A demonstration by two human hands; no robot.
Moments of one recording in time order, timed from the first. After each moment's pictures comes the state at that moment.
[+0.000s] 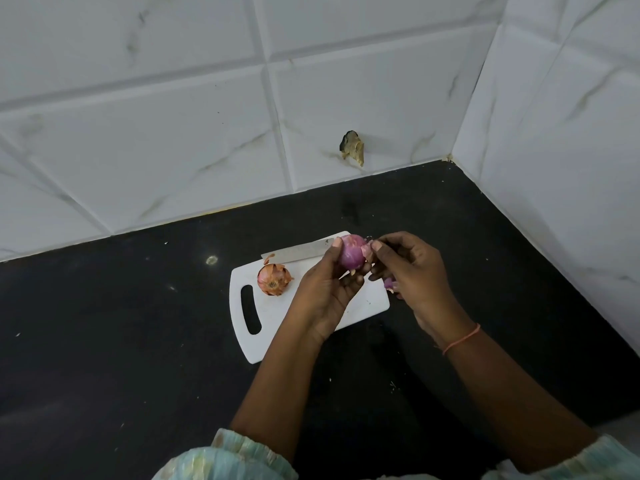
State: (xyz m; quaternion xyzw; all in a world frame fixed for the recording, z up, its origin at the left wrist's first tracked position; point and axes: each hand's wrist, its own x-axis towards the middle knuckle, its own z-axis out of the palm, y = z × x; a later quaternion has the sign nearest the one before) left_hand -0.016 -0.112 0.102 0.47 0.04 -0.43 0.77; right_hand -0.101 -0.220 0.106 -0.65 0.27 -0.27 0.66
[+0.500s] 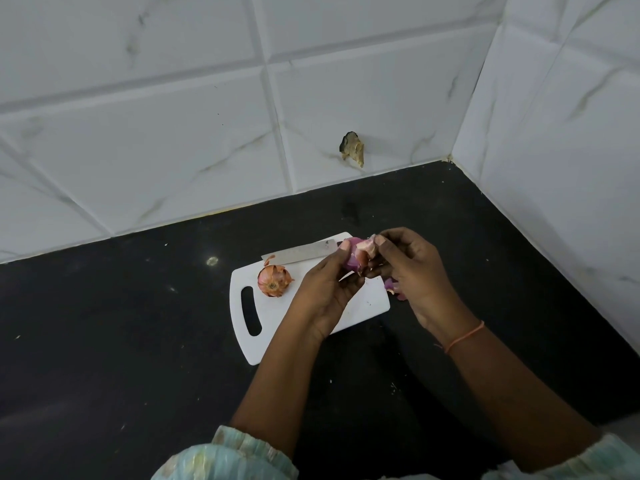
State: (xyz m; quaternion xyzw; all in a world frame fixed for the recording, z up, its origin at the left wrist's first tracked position) left_hand -0.013 -0.114 0.102 0.50 0.04 -0.44 0.74; right_hand -0.098 -0.222 0.114 -0.63 0.29 -0.23 0.68
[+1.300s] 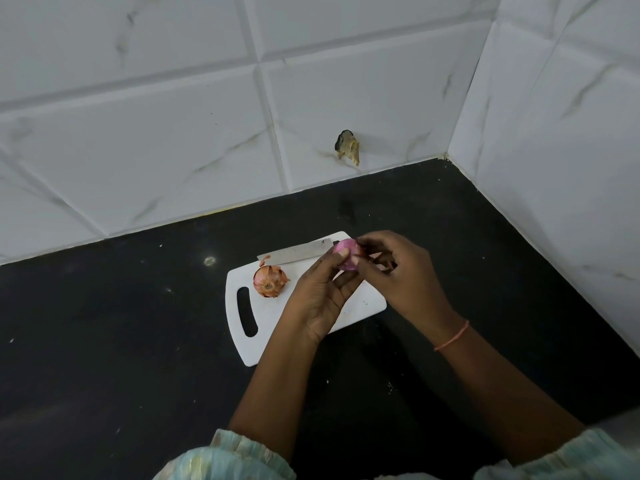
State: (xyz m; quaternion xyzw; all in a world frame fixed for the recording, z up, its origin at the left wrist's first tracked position) left_hand -0.011 -0.114 0.095 0.40 0.05 -0.45 0.80; right_hand -0.097 -0.230 0.088 -0.84 0.15 -0.30 0.43
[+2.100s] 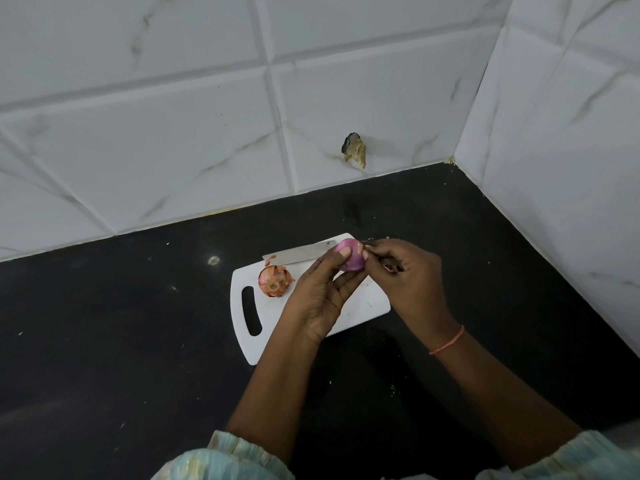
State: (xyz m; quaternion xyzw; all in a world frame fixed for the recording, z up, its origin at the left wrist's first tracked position) left_hand -0.012 -0.108 0.105 0.40 0.06 -0.43 0.81; right_hand -0.093 -0.227 0.076 -0.81 0.12 -0.41 0.40
